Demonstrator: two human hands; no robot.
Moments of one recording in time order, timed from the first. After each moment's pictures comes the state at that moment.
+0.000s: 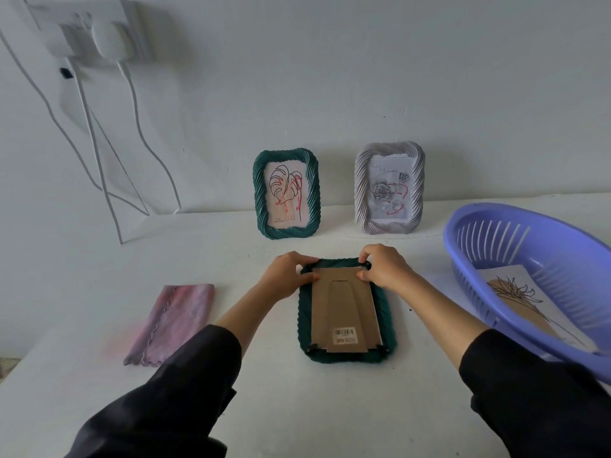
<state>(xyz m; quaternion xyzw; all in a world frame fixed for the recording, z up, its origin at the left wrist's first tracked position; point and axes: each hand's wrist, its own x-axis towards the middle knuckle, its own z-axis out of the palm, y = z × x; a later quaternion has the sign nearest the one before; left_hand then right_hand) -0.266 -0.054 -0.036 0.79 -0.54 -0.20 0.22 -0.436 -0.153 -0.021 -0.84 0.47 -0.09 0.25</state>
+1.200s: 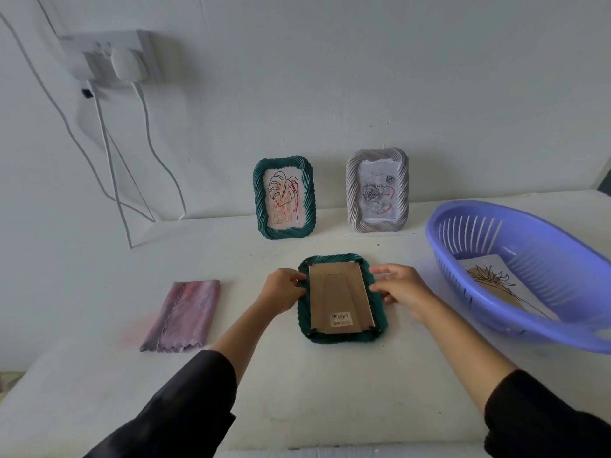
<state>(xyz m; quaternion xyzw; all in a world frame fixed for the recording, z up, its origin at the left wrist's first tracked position) -0.301 -0.006 -0.028 0.81 -0.45 -0.24 0.29 -0.494 -0.116 -0.036 -0.65 0.49 -0.23 0.54</state>
